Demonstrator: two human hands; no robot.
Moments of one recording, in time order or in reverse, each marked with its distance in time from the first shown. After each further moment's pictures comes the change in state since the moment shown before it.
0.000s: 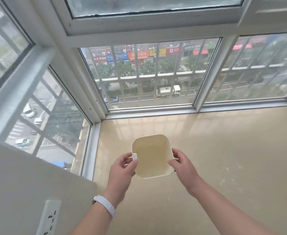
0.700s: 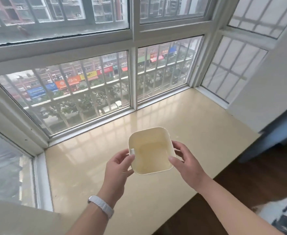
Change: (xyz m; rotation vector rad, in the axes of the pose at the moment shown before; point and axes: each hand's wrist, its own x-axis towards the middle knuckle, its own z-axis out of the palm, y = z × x) left_hand -0.107 0.006 0.056 -0.036 -0.531 0.051; right_hand -0.214 0.021 -0.052 -0.019 0.458 -0.276
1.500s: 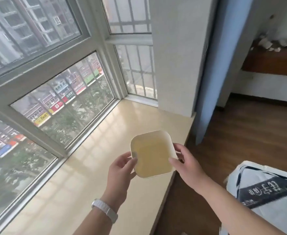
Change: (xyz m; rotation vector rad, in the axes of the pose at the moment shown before) left_hand 0.061 -0.045 0.405 0.359 -0.389 -0.025; right_hand -0.002 0.104 -0.349 0.195 0.507 0.094
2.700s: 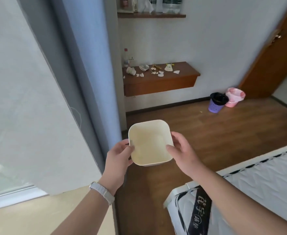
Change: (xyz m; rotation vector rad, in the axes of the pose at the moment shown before) left_hand 0.286 0.104 0.458 0.094 -0.790 -0.019; right_hand 0.197 -0.030 -0.353 -0.164 0.848 0.125
